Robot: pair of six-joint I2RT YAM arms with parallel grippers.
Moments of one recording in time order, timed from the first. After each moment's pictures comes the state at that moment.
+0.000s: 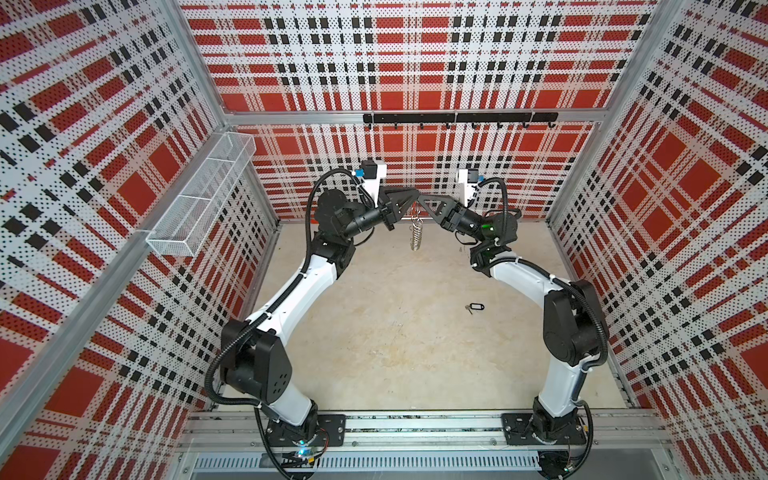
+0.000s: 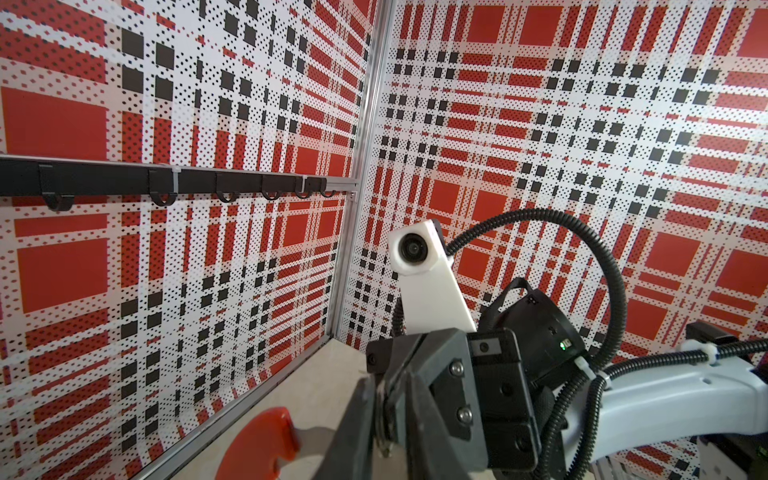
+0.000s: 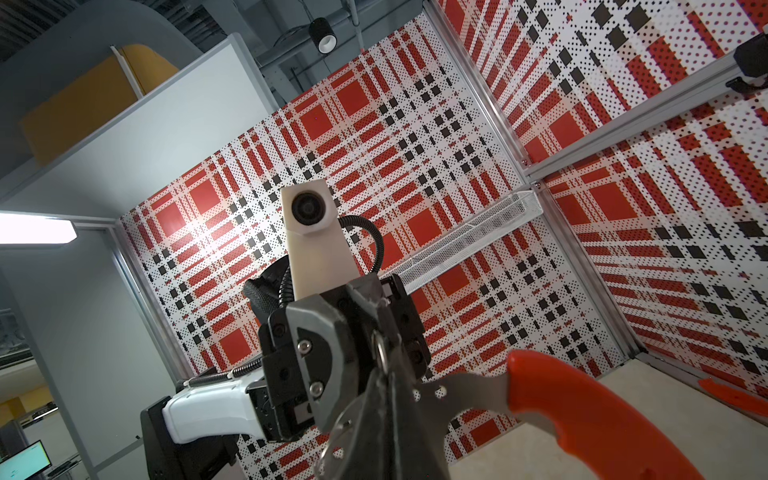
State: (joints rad) left arm -0.37 1.60 1.45 0.46 0.73 -0.39; right arm 0.41 1.88 1.44 1.18 -0.83 1.15
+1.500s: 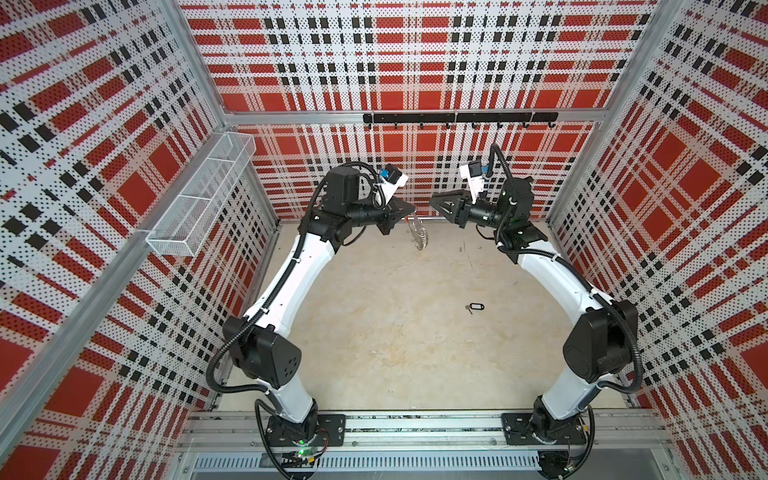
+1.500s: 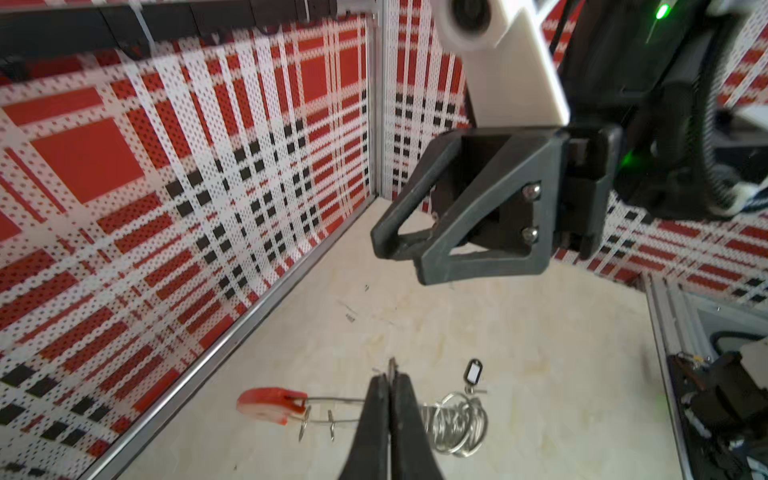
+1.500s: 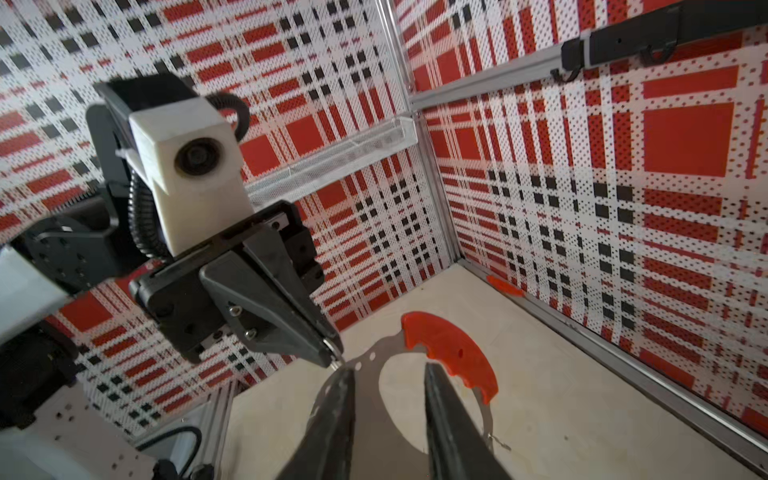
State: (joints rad) left arm -0.37 1.74 1.92 -0.63 0.70 0.28; right arm 0.32 1.72 1.59 0.14 -0.89 0.30
